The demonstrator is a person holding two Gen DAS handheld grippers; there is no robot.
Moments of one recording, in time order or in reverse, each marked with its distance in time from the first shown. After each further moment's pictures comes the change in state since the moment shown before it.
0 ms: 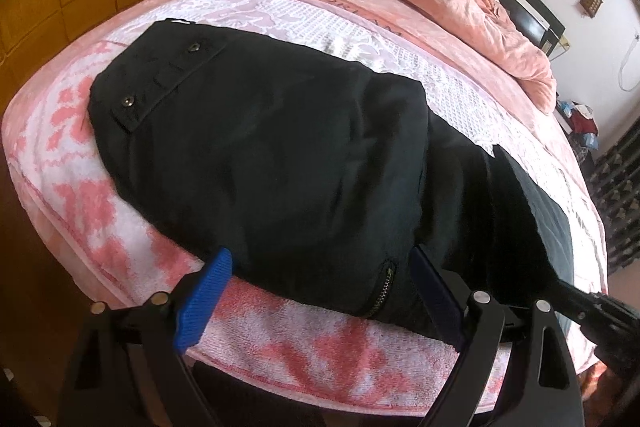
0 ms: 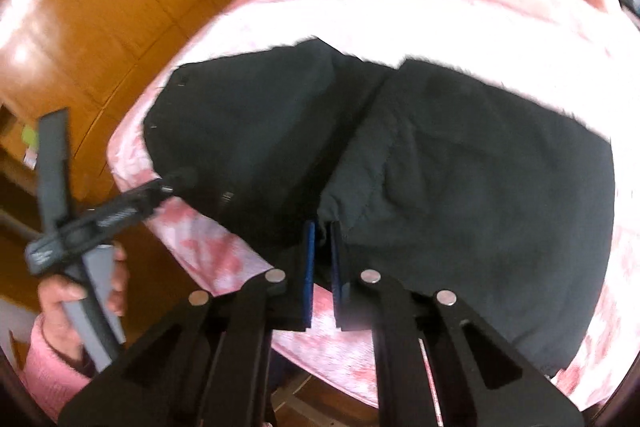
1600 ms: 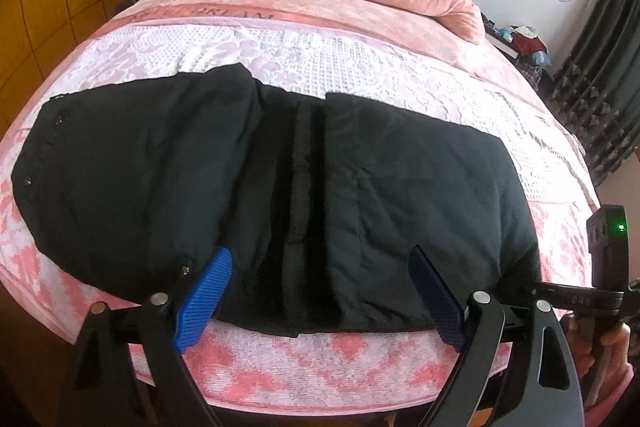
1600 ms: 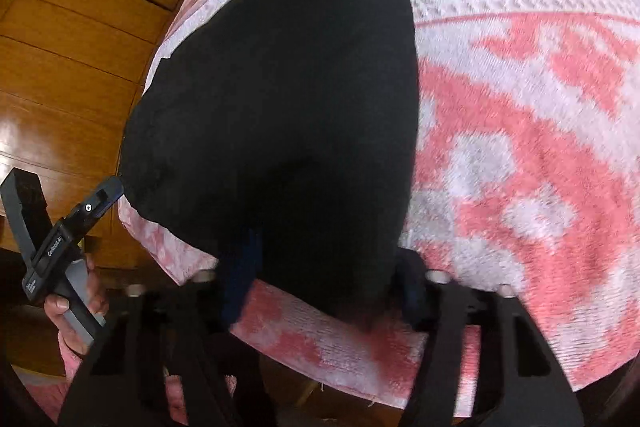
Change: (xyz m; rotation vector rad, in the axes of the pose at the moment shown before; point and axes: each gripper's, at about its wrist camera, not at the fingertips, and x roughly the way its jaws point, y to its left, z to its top) left arm 0.001 -0.141 -0.024 0.308 0.032 -0.090; right arm -0.037 -0.223 -0.102 0.469 0.085 0.138
